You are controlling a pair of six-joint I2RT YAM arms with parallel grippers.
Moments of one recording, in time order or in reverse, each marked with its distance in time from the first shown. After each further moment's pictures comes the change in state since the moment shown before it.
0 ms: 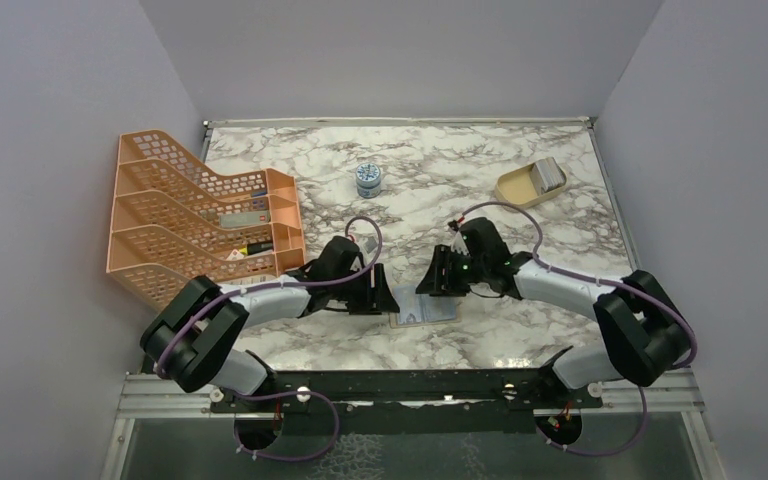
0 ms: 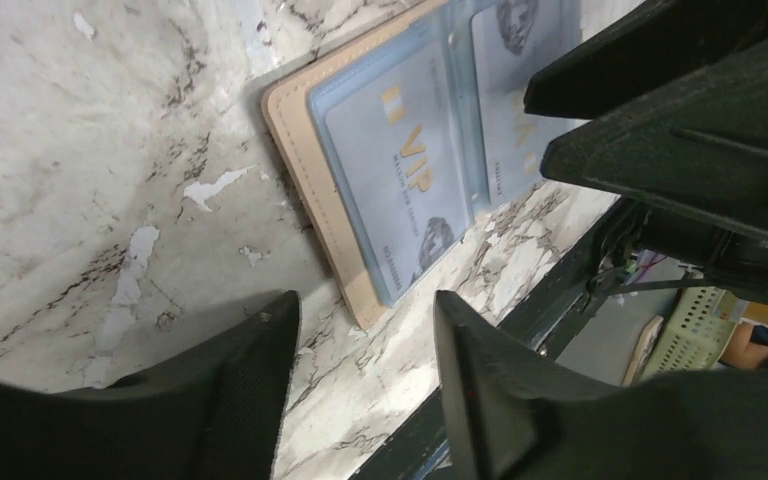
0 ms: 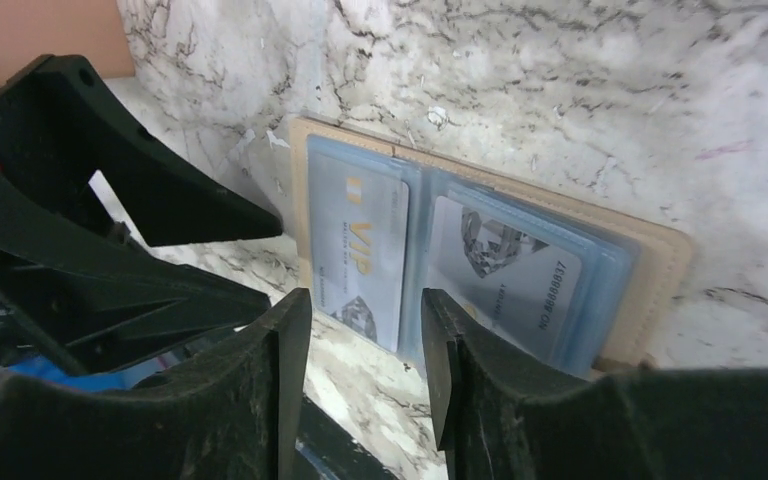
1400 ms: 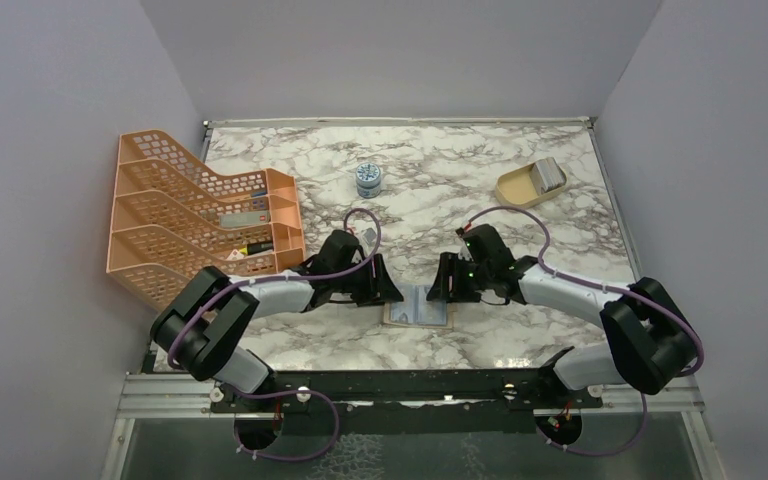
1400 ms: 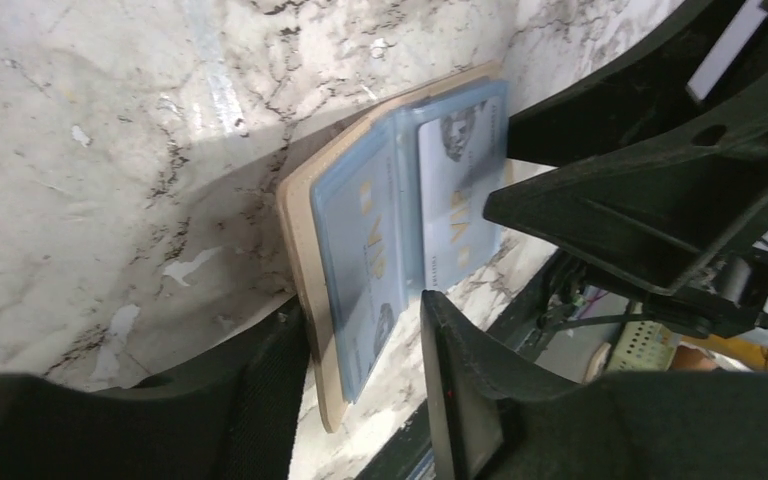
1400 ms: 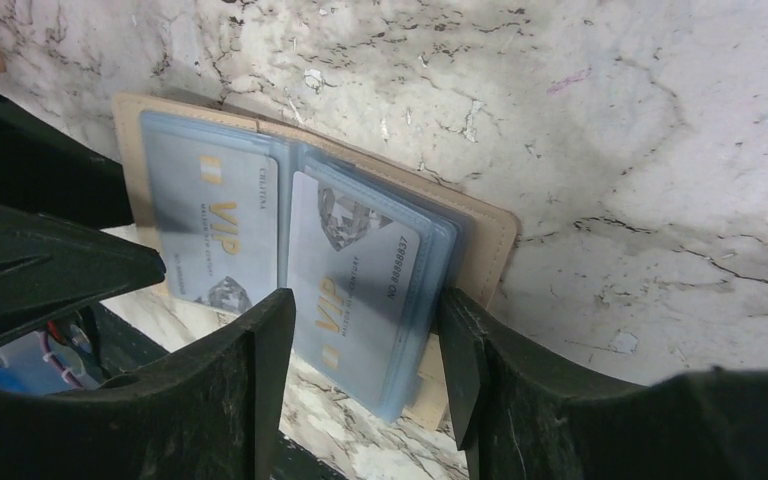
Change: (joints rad) left arm 0.029 0.066 0.033 0.111 0.010 -0.077; right arm -0.002 -0.061 -0.018 -0.143 0.143 -0.081
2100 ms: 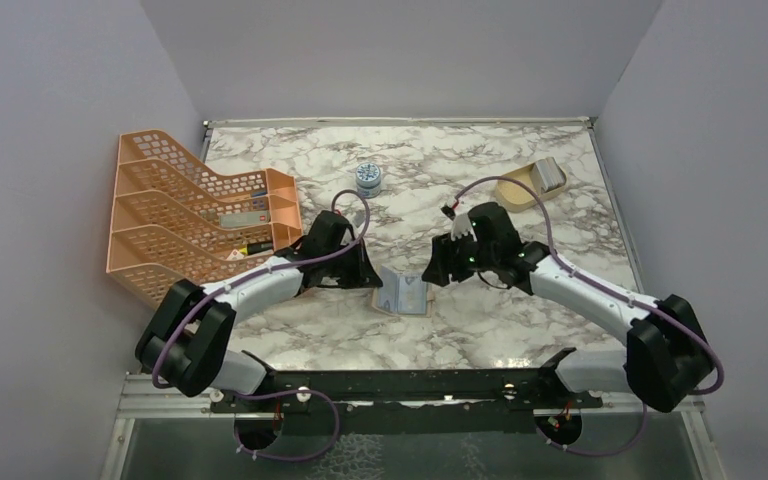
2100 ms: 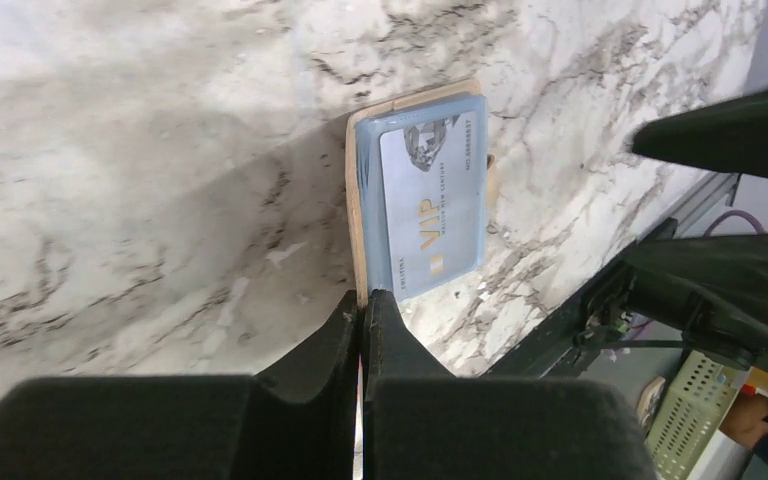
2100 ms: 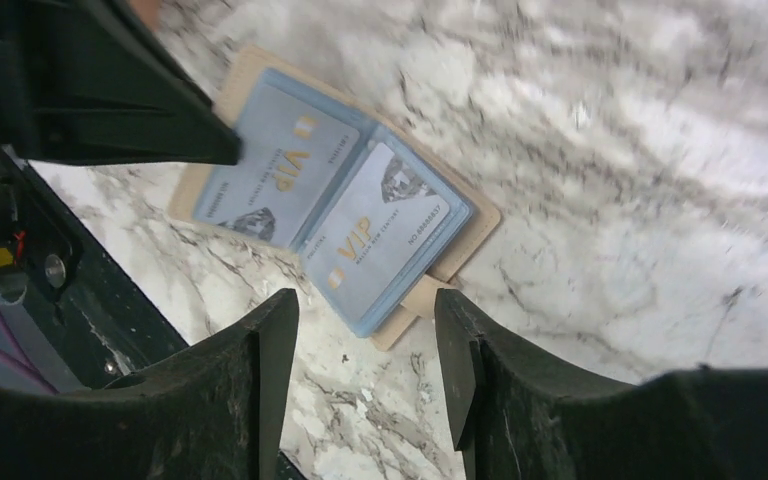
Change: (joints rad) left arm 0.077 -0.095 0.137 -0.306 -0.059 0.150; right arm 0.001 -0.071 0.133 -0.046 -0.076 -0.319
